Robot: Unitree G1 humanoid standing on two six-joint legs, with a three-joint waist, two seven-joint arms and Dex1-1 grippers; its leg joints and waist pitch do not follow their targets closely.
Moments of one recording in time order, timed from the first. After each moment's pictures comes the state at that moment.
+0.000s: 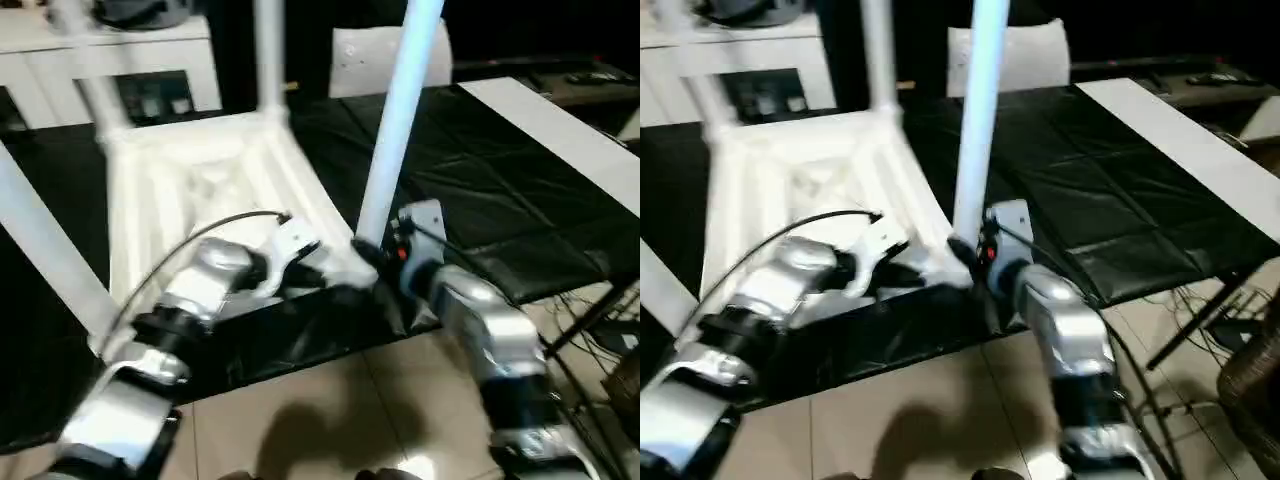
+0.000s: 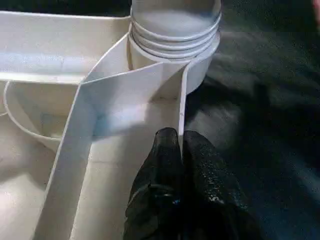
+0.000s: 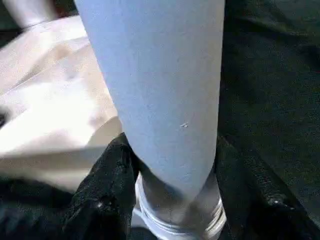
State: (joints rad) left arm -0.72 0.20 -0.25 0.68 0.06 0.36 -0.83; right arm -0.49 0.02 -0.02 0.31 0.14 0.48 0.24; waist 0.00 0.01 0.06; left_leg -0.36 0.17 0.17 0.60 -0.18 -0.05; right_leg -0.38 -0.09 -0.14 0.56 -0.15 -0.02
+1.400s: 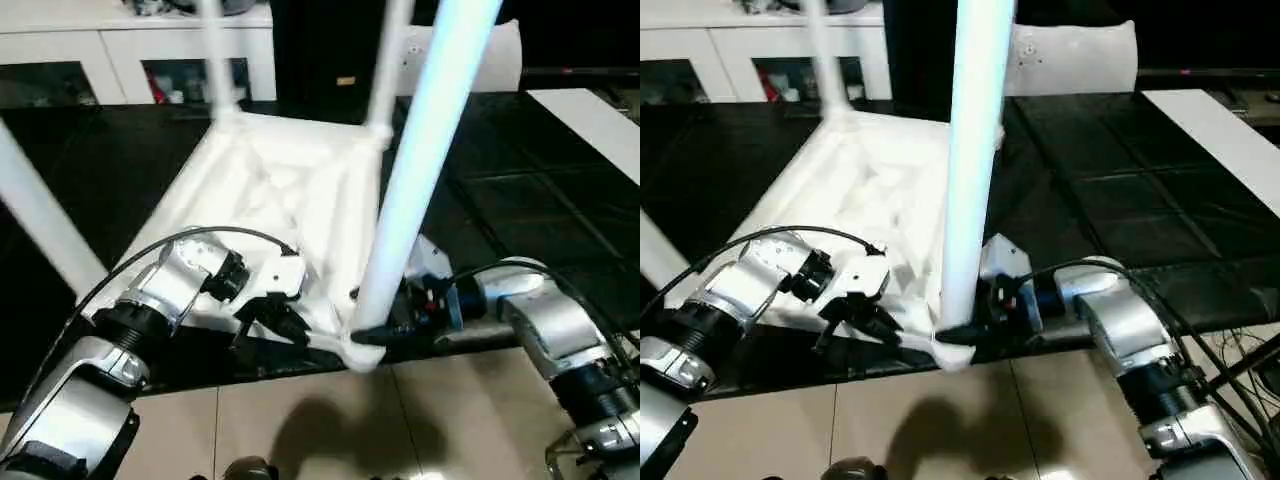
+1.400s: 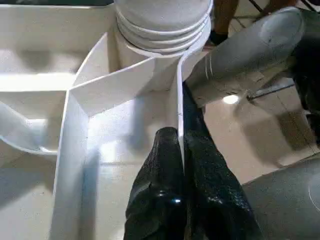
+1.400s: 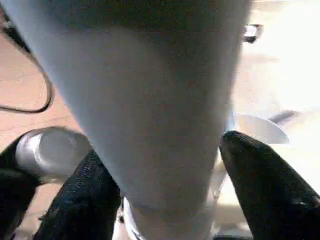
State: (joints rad) left arm -0.72 0.44 -0.45 0.65 0.05 -0.05 -1.56; right arm -0.46 -0.49 0.31 0.22 0.25 0.27 1.36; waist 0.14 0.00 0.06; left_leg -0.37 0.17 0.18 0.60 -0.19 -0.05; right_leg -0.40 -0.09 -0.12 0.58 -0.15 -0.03
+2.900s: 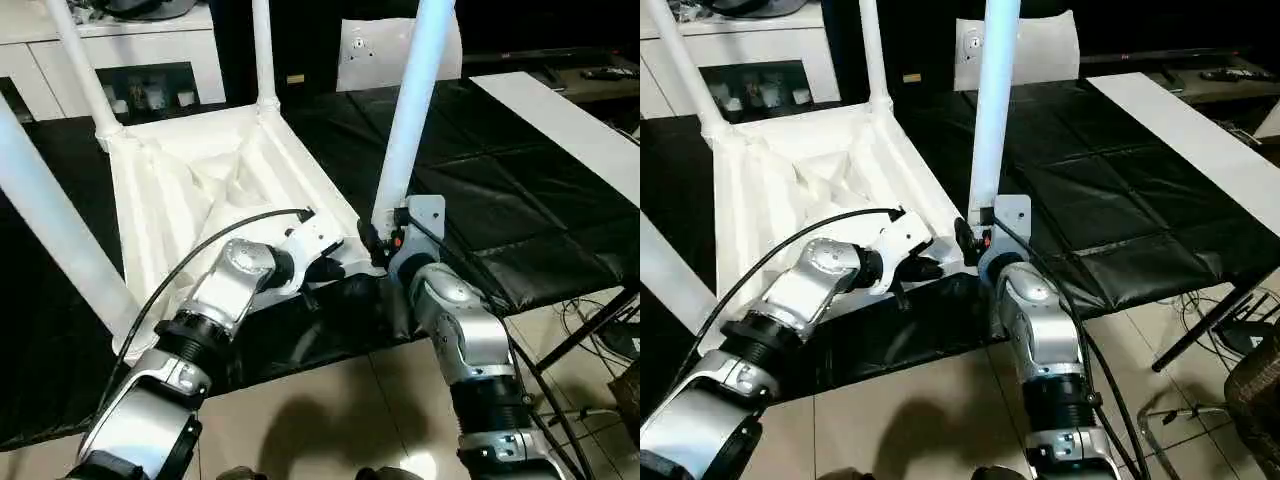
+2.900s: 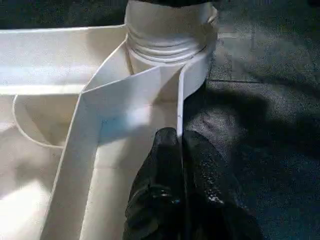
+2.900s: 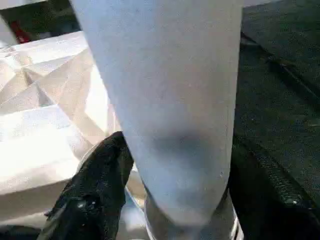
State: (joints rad) left arm -0.68 0.20 -0.29 0.59 0.13 0.30 -0.87; right arm -0.41 0.05 -0.03 0.22 0.10 0.38 0.22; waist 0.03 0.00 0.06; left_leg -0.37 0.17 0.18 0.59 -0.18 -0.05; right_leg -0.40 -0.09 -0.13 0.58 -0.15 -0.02
